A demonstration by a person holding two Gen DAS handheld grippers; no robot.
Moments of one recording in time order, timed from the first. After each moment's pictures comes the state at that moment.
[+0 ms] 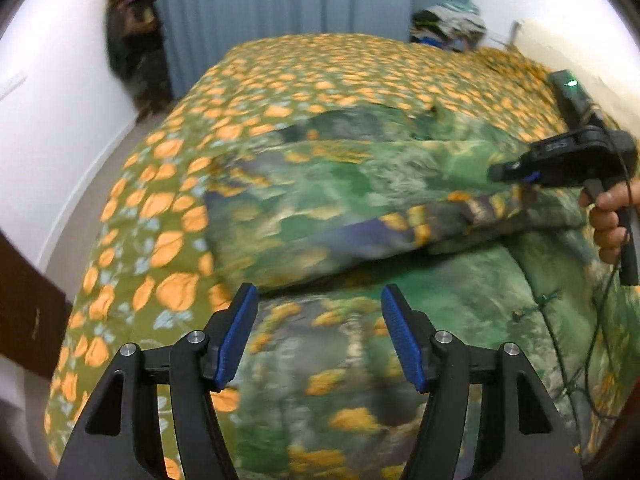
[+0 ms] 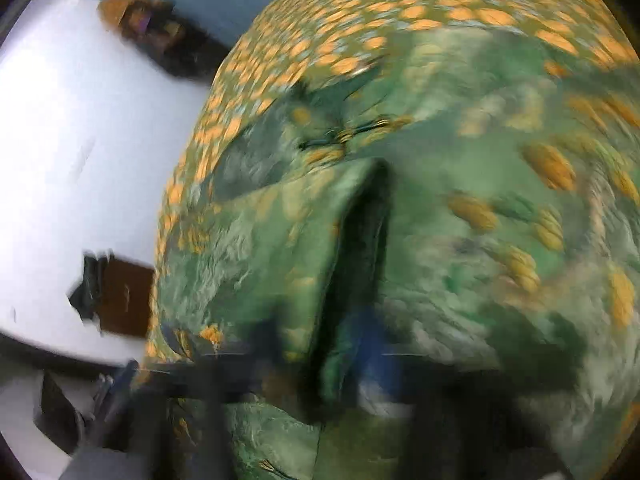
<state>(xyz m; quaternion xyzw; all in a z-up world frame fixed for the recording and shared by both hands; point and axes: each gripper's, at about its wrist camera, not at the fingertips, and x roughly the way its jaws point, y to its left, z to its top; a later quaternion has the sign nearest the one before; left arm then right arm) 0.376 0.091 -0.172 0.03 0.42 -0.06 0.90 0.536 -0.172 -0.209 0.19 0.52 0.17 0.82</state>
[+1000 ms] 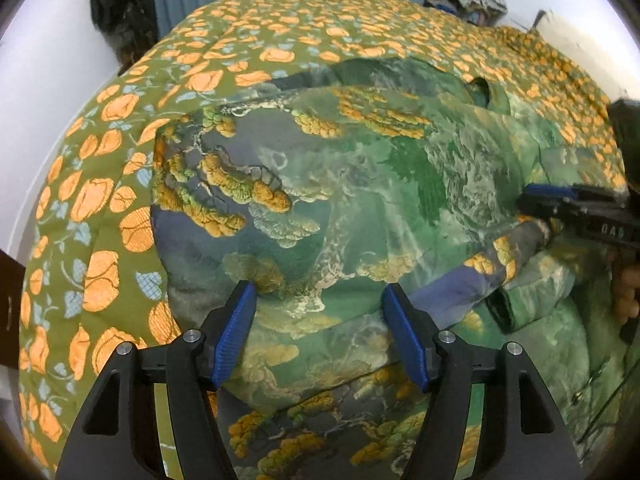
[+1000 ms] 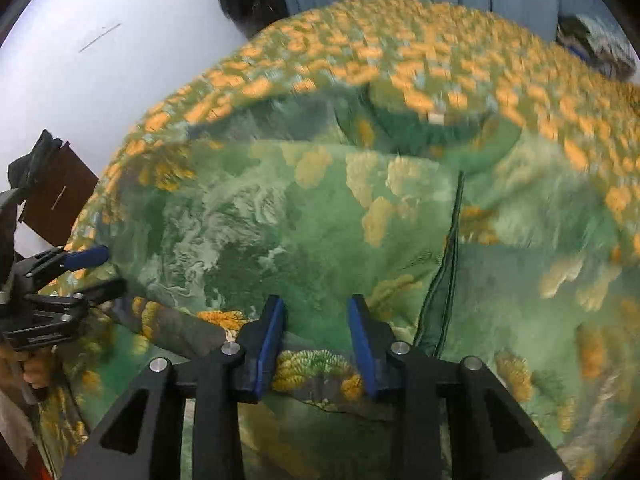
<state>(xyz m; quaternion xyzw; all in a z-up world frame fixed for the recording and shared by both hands) 0.482 0.090 -0.237 0.02 0.50 -0.08 0.86 0.561 -0.142 -0.242 0.01 0.51 0.19 0.84</state>
